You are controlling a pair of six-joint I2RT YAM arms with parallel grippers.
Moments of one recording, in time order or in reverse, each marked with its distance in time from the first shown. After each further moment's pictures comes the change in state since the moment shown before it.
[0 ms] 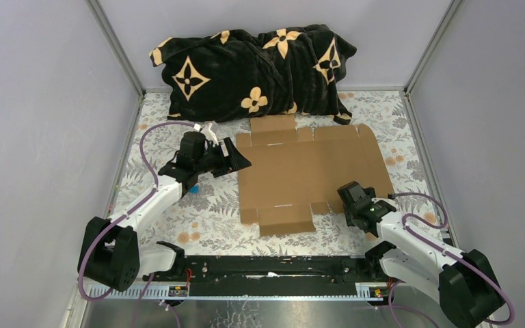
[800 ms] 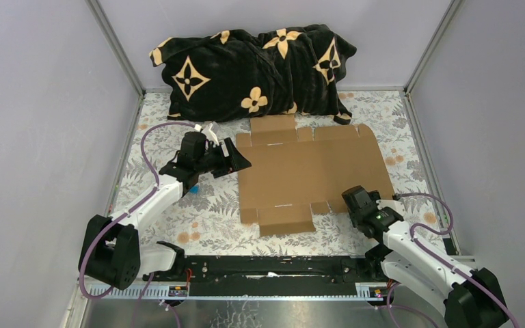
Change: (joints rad) left arm 0.000 0.013 0.000 0.000 0.000 0.000; right arm 0.000 -0.165 -0.045 -0.051 0.064 -0.105
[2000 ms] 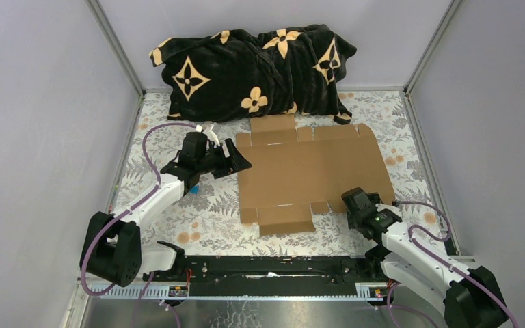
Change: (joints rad) left arm -0.007 0.021 0.000 0.000 0.000 0.000; right arm 0.000 0.039 -0.024 0.042 -0.048 0.148
